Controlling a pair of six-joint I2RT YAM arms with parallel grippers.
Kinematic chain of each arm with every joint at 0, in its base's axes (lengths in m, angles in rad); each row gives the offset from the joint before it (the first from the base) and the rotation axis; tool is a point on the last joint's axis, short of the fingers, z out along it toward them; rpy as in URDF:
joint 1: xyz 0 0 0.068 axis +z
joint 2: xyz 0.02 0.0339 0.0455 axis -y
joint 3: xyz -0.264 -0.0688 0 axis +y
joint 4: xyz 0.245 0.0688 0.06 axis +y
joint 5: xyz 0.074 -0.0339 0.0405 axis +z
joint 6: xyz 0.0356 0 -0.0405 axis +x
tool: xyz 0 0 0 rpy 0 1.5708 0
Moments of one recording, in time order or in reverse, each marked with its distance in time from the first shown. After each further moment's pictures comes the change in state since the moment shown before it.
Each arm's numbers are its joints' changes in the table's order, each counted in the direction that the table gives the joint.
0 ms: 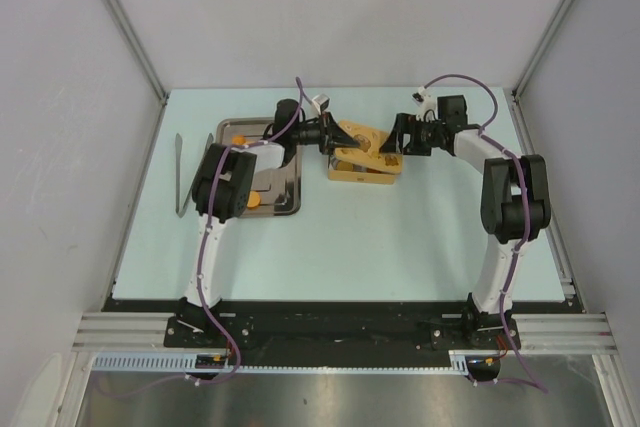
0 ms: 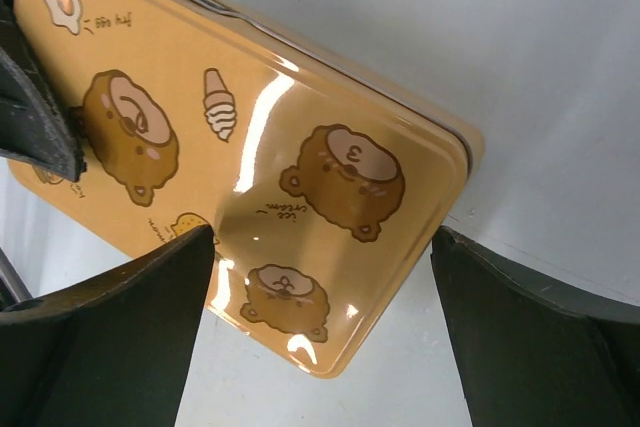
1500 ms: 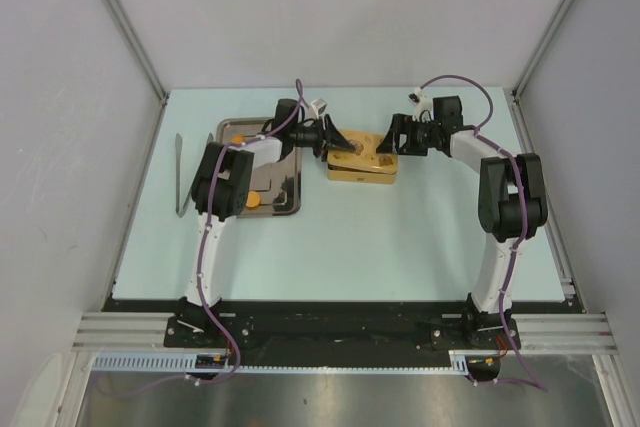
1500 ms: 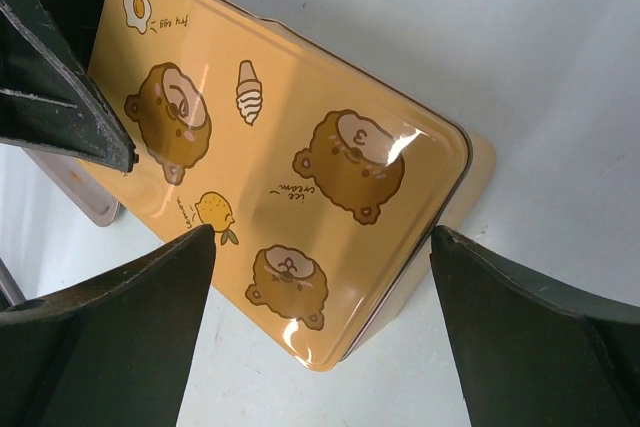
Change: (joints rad) left arm 0.023 -0.026 -0.075 0.351 0.031 0.300; right arm 0.022 -0.018 0.000 -0.037 -0.010 0.021
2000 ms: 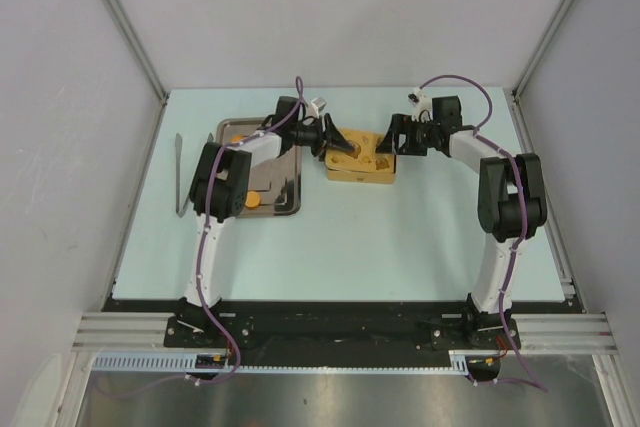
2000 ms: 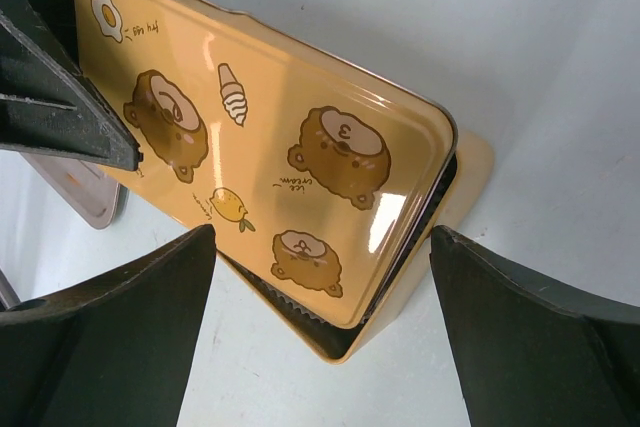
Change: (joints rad) left arm -0.002 0.026 -0.038 0.183 0.067 0.135; right arm 0.005 0.000 0.000 -0.002 -0.011 0.000
